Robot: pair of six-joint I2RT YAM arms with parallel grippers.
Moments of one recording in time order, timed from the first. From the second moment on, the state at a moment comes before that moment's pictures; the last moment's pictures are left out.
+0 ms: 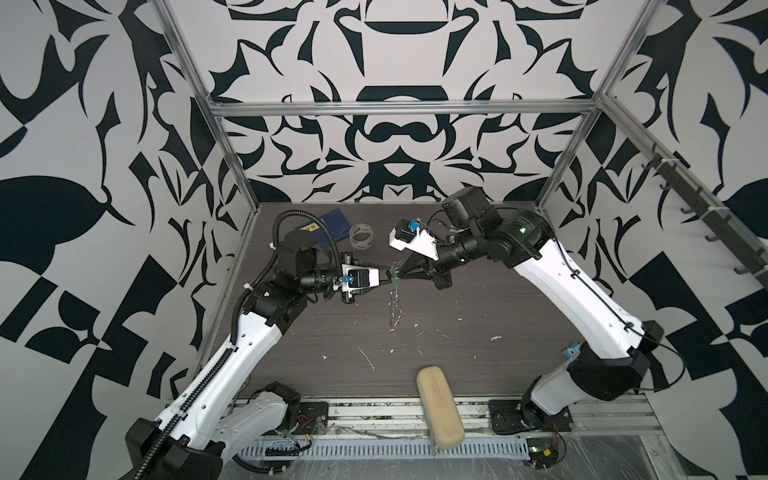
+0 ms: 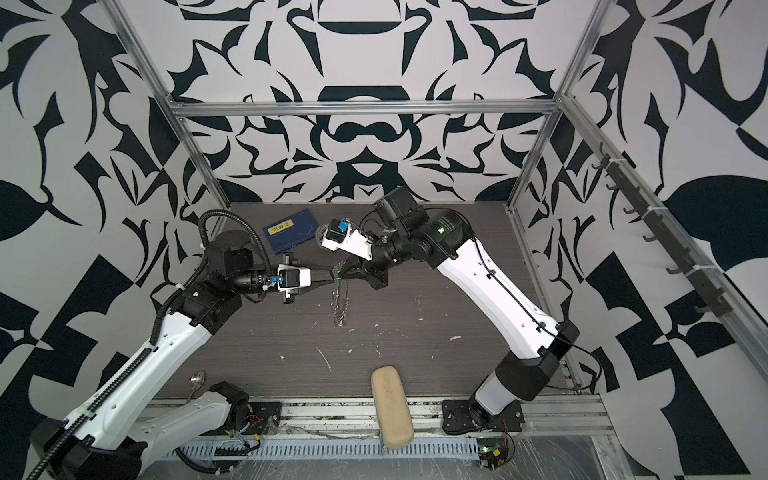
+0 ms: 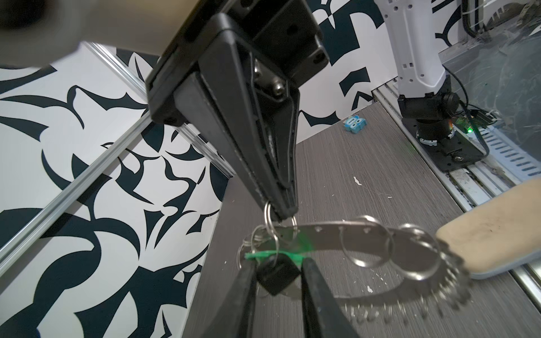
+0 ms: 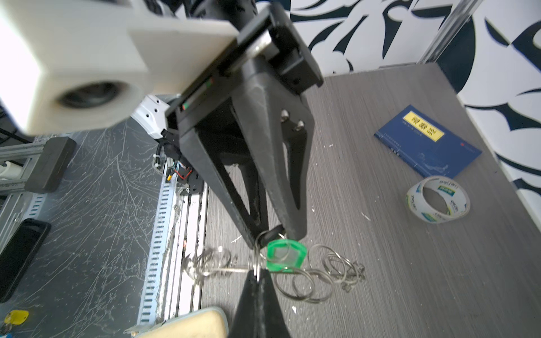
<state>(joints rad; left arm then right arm) -0.47 1.02 1.01 -0.30 0.93 0.87 0.76 1.56 1.91 -1.16 -0.66 -0.48</state>
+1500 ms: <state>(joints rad) -0.50 1.02 1.17 -0.47 0.77 0.94 0.76 1.39 1.61 -0.77 -0.67 -0.40</state>
